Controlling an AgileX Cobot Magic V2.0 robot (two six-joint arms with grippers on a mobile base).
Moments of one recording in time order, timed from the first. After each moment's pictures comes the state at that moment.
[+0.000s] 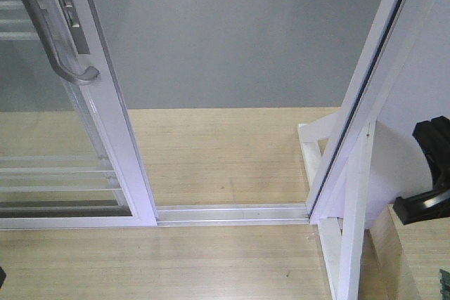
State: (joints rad) left arm 0.00 -0.01 0.03 -0.11 0.24 0.15; right arm 0.43 0.55 -0.19 0.84 -0.24 -0.97
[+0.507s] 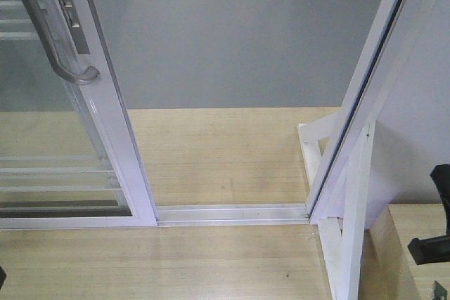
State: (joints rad) left arm 0.00 -0.01 0.03 -0.11 0.24 0.15; right arm 0.17 0.26 0.03 0.23 -0.15 -0.29
